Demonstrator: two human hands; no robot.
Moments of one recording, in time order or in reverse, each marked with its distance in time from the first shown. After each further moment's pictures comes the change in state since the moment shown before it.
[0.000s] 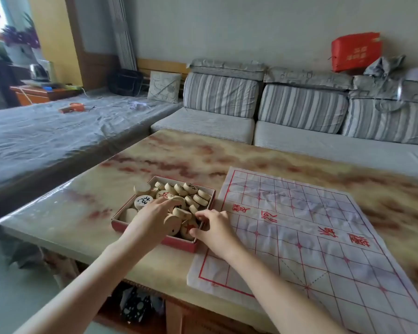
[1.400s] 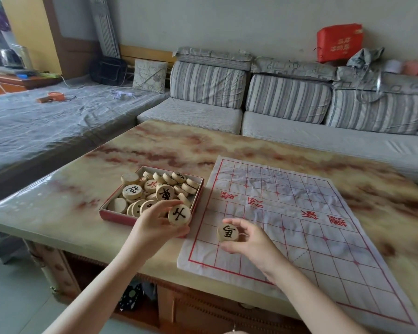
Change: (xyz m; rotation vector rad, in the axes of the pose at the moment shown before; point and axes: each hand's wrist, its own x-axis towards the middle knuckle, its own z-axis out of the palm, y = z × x) left_hand -0.042 0.027 0.012 -0.755 -0.041 -0.177; right_hand -0.085 0.039 -0.054 0.529 -0.035 0.259
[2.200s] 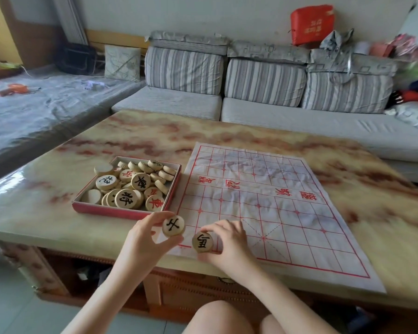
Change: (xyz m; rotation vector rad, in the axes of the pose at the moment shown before) left_hand -0.038 -0.017 0.037 0.310 0.000 0.146; right_hand -0.036 0.032 0.013 -0.605 0.135 -0.234
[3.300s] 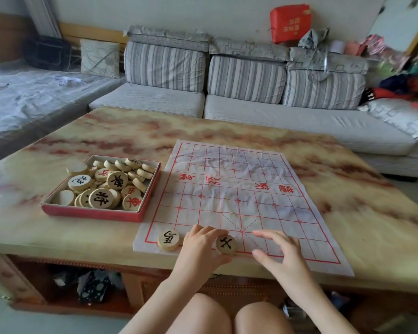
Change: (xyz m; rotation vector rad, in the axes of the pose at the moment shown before) left_hand -0.005 0.062 0.107 0.229 -0.273 0.234; right_hand -0.082 0.063 -0.070 0.139 0.267 0.192
